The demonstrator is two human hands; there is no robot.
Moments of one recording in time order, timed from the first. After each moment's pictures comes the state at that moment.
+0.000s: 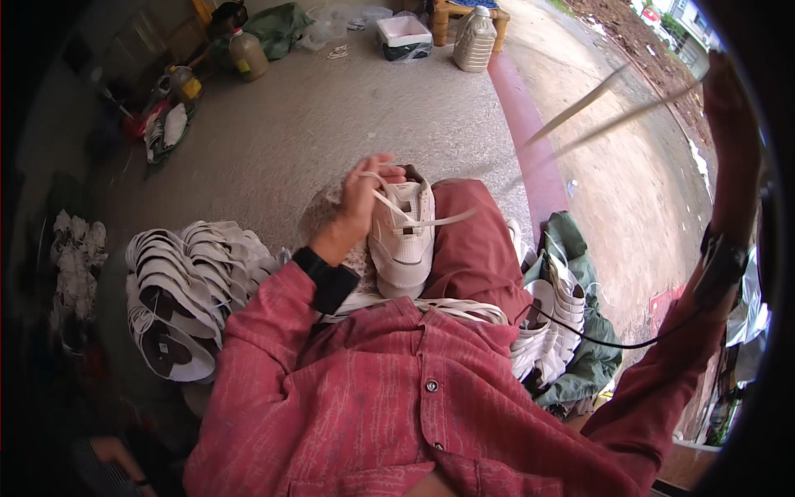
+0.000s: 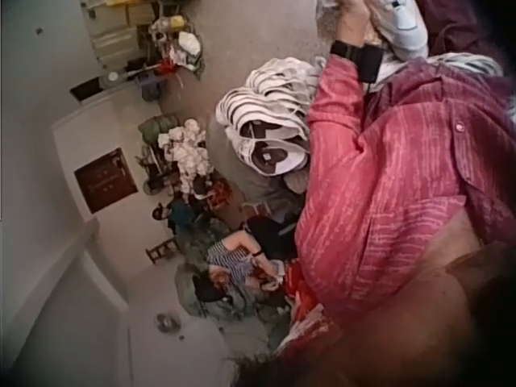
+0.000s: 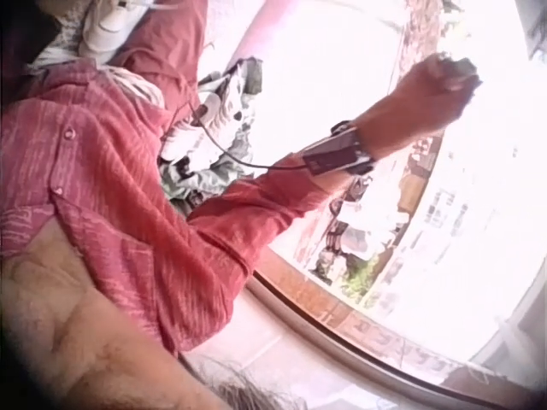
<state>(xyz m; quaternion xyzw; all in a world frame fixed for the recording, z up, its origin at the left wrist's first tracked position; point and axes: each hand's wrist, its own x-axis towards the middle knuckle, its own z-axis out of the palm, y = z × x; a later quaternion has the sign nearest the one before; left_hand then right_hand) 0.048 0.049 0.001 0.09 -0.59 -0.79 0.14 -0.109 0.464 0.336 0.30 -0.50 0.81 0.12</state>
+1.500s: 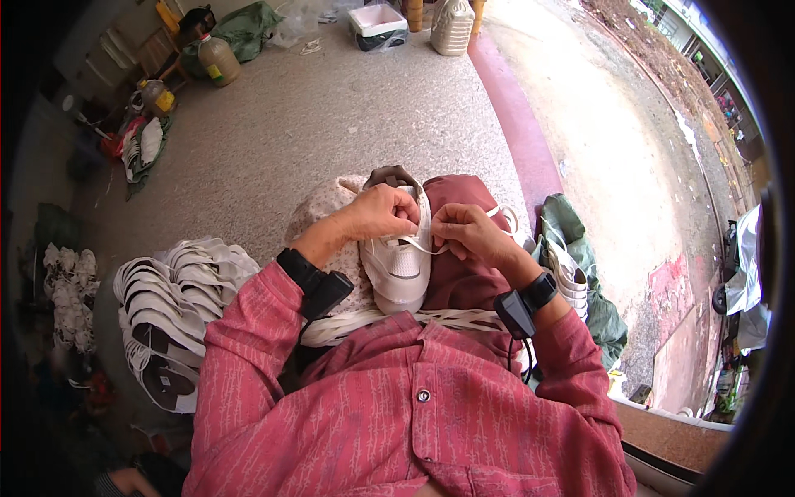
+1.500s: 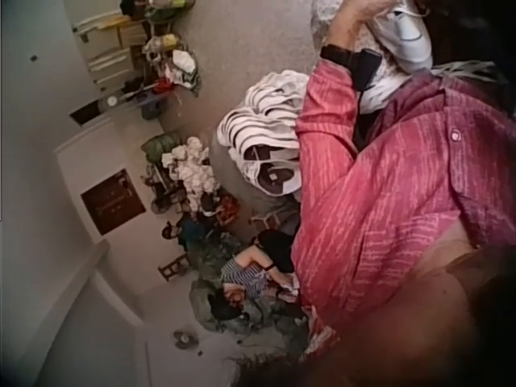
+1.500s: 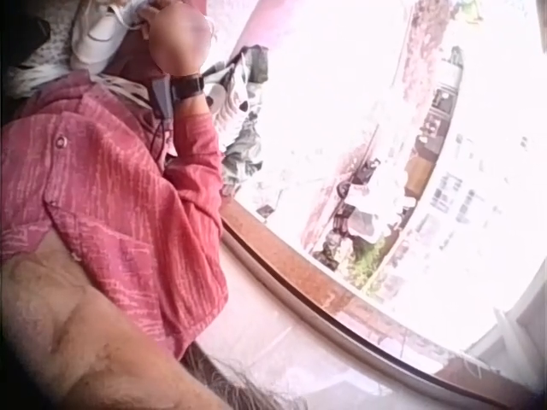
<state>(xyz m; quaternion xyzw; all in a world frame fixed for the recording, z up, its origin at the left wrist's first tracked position) 0.034 0.049 0.026 -0.09 -0.85 -0.49 -0.17 -0.010 0.277 0.015 0.18 -0.68 0.58 -0.41</state>
